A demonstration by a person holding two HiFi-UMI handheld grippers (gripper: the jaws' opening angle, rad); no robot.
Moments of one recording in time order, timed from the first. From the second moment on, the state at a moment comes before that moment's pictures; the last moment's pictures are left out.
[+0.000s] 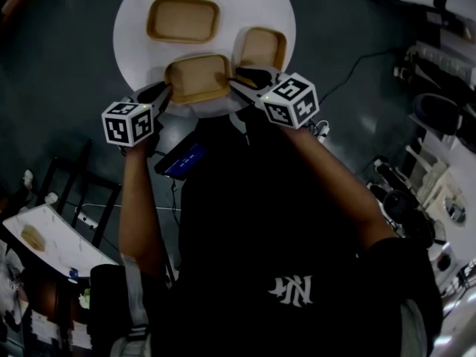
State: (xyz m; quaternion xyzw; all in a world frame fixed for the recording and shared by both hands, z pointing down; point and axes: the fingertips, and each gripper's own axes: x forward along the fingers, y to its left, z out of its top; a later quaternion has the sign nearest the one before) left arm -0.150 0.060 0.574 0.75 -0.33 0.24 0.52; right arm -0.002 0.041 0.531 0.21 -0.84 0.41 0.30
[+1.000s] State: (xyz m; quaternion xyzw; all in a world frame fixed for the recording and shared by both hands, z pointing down) left arm -0.154 0.096 0.572 0.73 -0.35 0.22 0.55; right arm 0.003 0.112 0.578 0.22 -0.72 0.55 0.36
